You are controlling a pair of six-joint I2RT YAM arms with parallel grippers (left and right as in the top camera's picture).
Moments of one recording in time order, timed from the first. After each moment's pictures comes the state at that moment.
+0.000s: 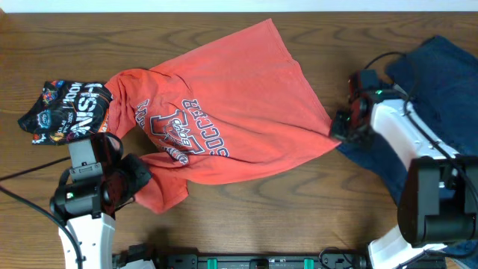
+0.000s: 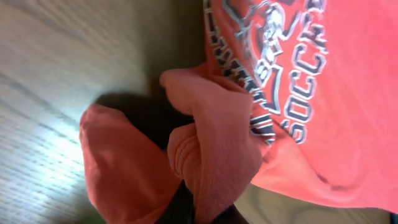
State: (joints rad) left arm 0.23 0.94 0.83 -1.05 0.22 -0.48; right arm 0.05 1.77 1.18 -0.85 -0.06 0.44
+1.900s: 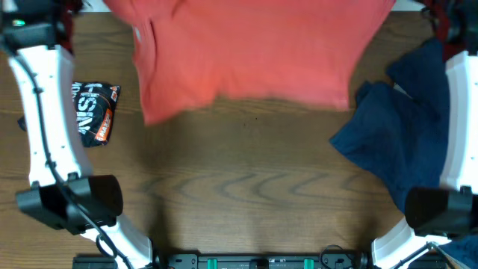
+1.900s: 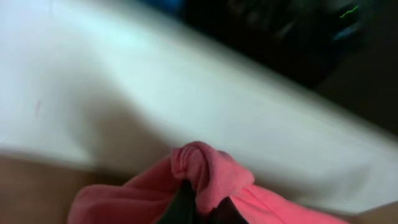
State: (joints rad) left arm 0.23 1.90 2.24 -0.57 0.49 -0.45; right arm -0.11 1.82 2.15 -0.71 -0.11 0.34
